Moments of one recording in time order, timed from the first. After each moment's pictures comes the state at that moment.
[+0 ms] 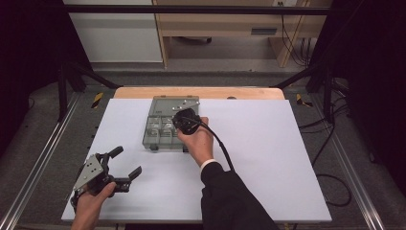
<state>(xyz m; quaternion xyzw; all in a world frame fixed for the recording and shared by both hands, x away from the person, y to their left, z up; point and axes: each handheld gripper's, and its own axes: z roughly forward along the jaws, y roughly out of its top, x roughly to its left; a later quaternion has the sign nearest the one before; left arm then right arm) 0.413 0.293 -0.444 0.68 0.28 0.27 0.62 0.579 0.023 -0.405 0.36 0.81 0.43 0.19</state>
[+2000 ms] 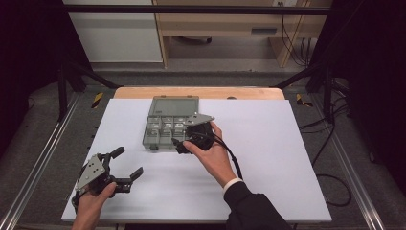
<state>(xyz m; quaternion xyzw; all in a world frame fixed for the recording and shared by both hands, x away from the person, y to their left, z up) 0.414 0.290 -0.445 0.69 0.27 0.27 0.62 0.517 -0.018 -0.390 0.32 0.81 0.45 0.19</state>
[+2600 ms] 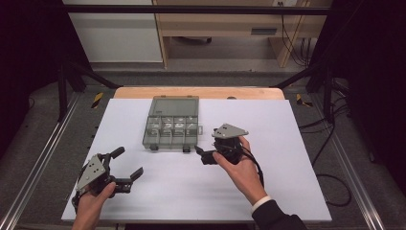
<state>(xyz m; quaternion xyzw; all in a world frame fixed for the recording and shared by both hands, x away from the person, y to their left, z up) 0.413 0.290 -0.445 0.69 0.27 0.27 0.61 0.475 -0.089 -0.386 0.33 0.79 0.48 0.21</state>
